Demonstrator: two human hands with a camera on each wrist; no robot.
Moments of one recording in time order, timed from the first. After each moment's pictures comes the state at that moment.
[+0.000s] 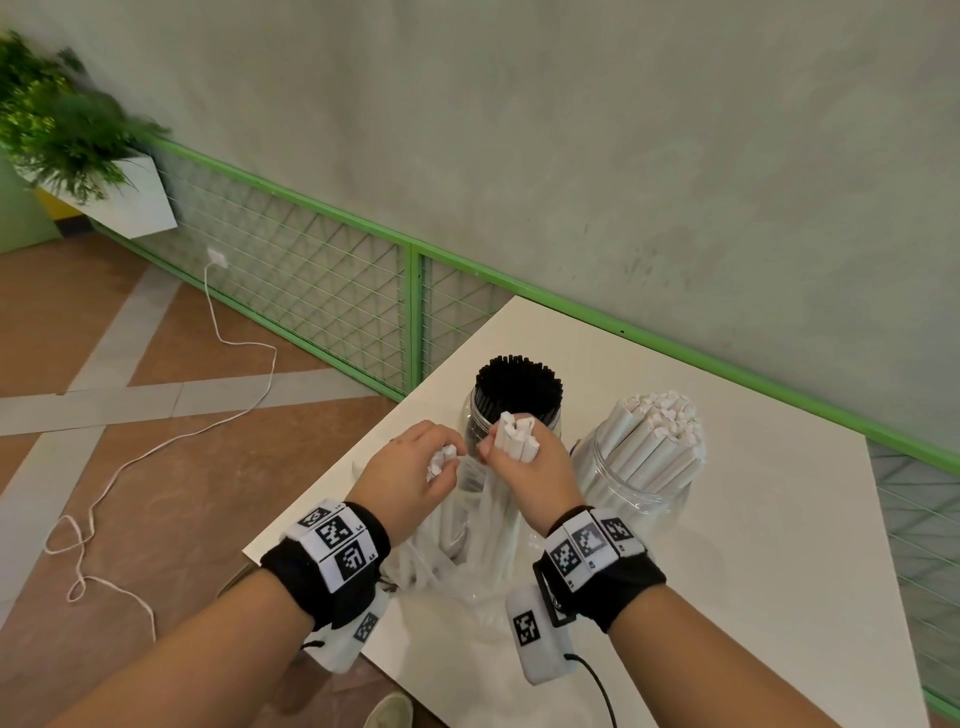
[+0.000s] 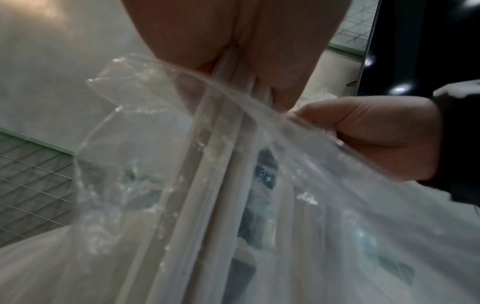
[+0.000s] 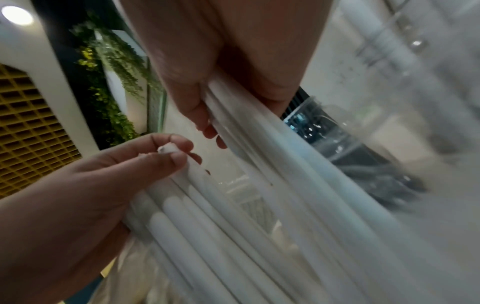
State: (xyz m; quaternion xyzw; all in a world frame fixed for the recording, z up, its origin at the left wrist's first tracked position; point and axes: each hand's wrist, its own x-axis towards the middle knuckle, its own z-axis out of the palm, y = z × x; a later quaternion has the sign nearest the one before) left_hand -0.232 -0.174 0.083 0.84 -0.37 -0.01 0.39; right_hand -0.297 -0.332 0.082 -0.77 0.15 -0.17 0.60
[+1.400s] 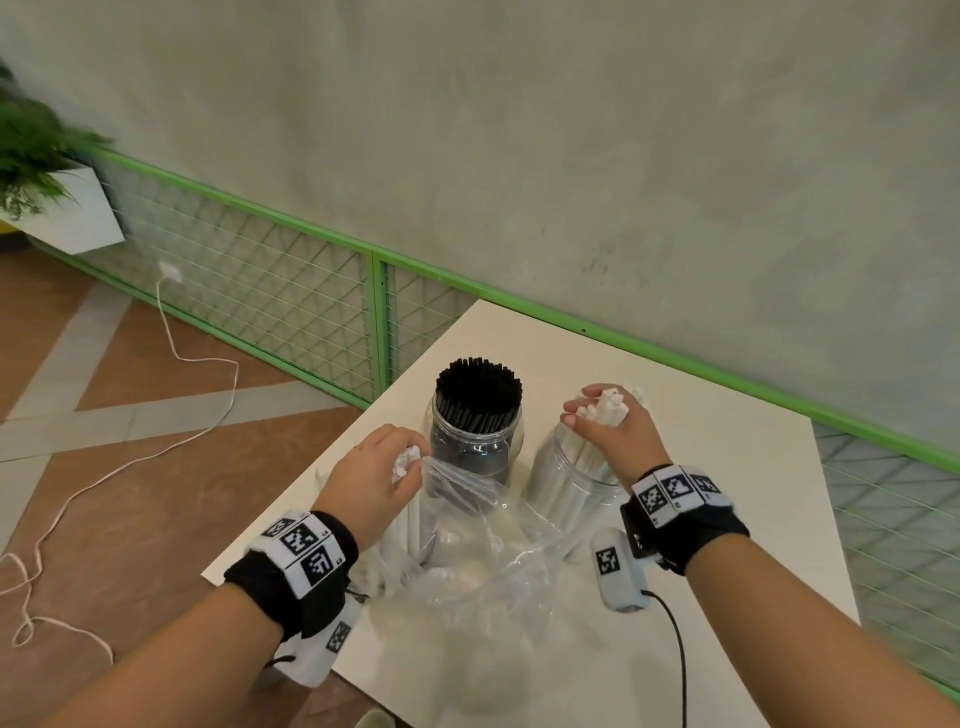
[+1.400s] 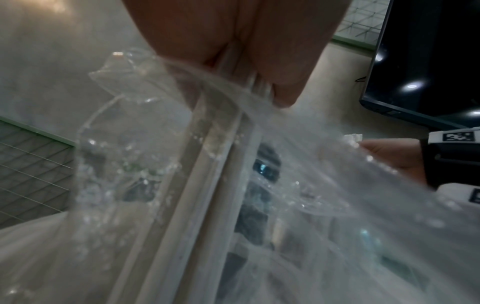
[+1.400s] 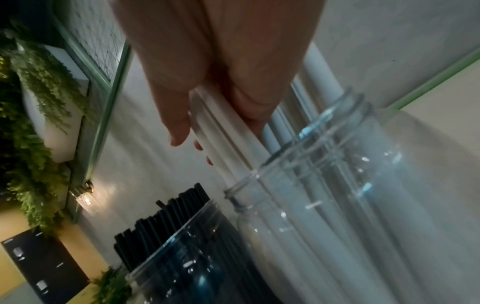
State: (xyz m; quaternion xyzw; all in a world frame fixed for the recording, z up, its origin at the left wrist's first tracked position) left_hand -0.236 -0.179 0.087 0.85 -0.36 -0.02 0.38; right_hand -0.332 -0.453 0.110 -0.73 0.22 -0.23 0.61
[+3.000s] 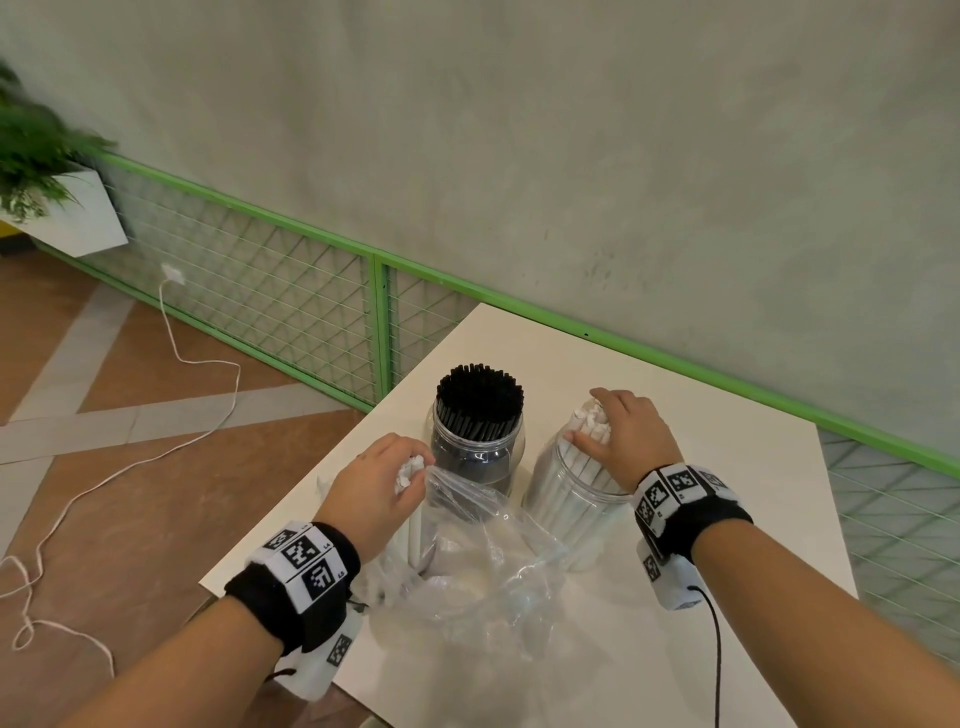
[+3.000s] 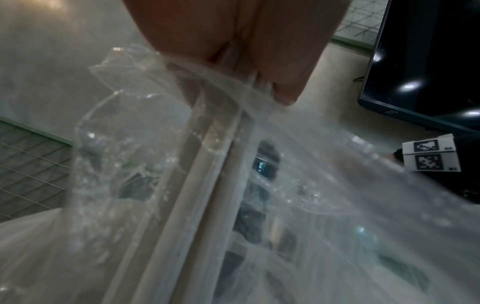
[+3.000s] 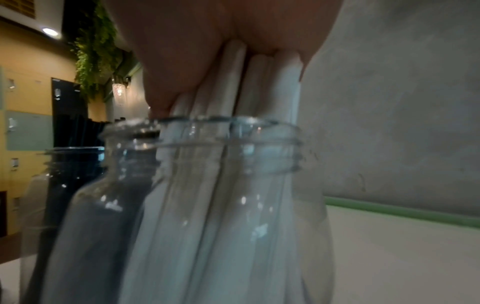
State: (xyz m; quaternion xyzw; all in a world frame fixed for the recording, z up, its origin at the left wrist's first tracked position) left_hand -0.236 -0.185 0.086 0.85 -0.36 0.00 0.38; right_hand -0.321 -0.490 0.092 -0.97 0.19 -0.15 0.09
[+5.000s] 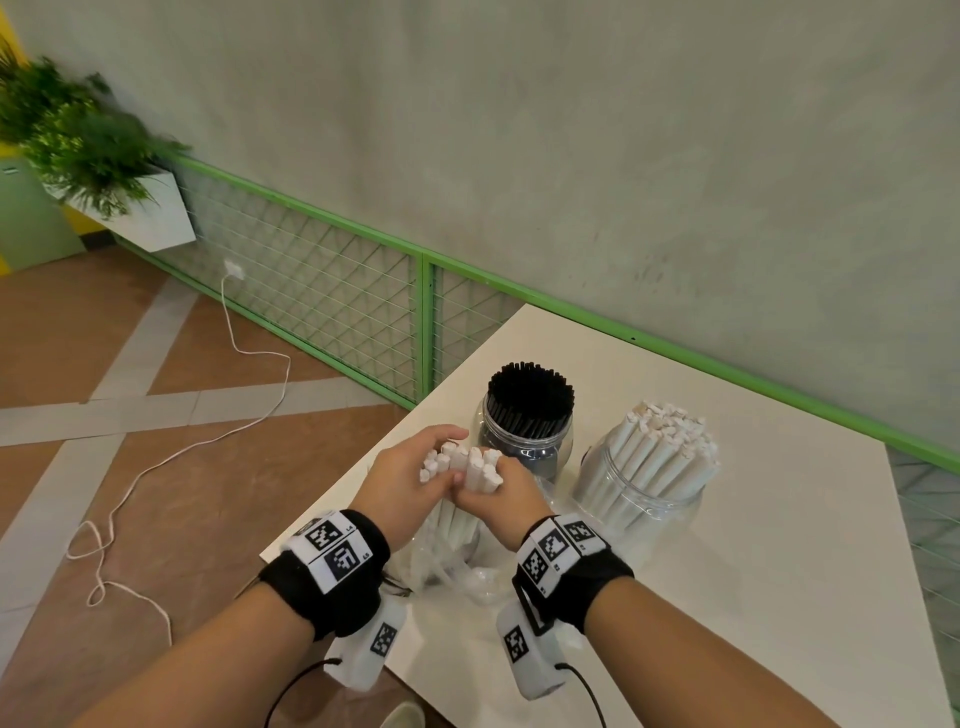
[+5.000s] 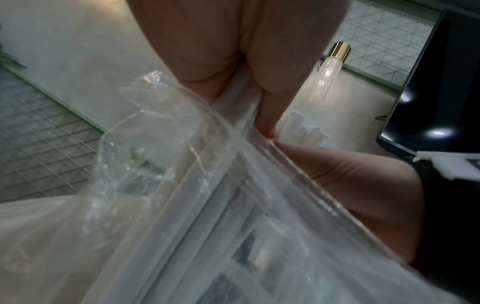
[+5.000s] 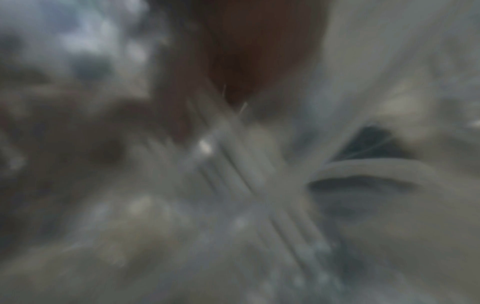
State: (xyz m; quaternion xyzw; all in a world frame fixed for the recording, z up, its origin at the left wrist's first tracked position) left_hand -0.234 -0.161 0.087 0.81 -0.30 -0.05 0.50; right_hand -0.286 -0.303 0.068 -0.82 0.10 -0.06 0.56
